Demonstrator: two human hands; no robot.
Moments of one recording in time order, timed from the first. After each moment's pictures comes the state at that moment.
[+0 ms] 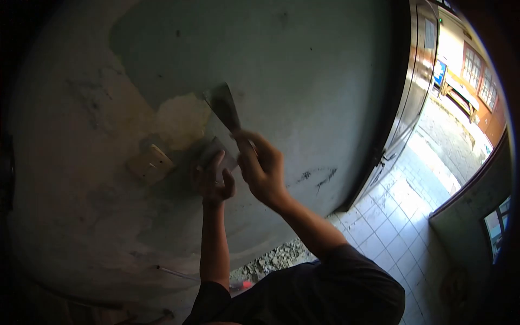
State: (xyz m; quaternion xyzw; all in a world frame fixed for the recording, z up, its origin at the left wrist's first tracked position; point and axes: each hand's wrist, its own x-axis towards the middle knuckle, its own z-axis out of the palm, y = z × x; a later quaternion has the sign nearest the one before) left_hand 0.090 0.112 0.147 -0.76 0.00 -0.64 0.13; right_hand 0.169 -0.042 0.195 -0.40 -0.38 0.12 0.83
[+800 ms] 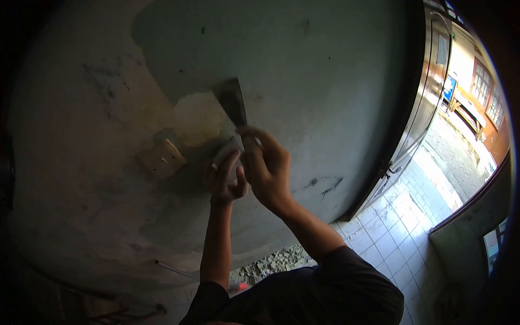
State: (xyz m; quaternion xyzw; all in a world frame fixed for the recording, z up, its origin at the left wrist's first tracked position) left_hand 0.097 0.112 0.146 -0.75 0.03 -0.65 0.09; right_hand 0.159 -0.041 0.217 -0.40 -0.40 0.09 0.82
